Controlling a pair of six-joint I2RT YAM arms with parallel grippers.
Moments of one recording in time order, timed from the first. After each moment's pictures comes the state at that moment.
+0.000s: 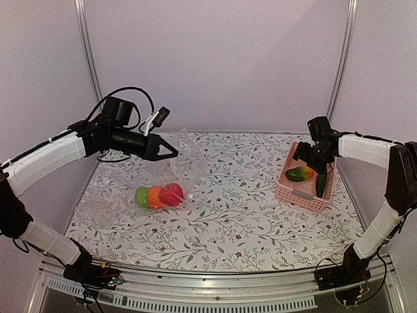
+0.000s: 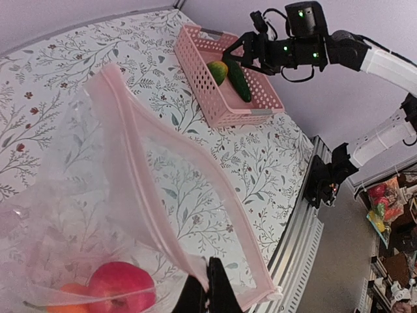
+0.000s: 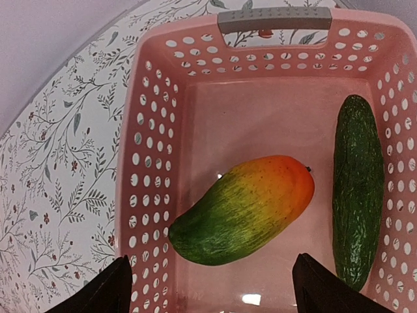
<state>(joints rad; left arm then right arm) -0.52 1.39 1.23 -0.49 0.64 -0.18 0.24 1.62 1.14 -0.46 0.17 0.68</state>
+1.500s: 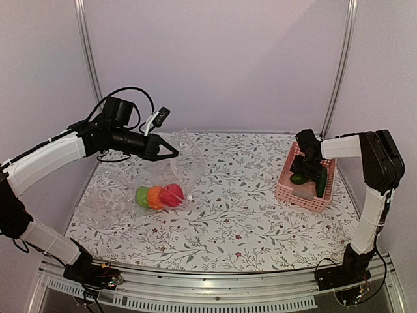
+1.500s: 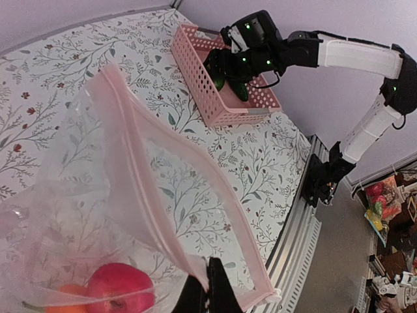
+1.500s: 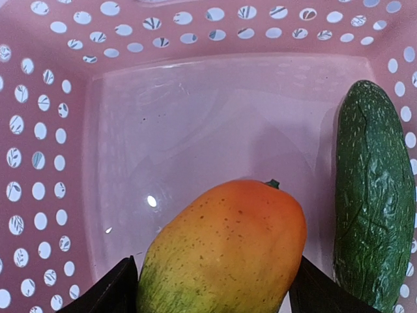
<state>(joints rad) -0.52 1.39 1.23 -0.49 0.65 -0.18 0.22 1.92 1.21 -0.40 0.32 0.71</state>
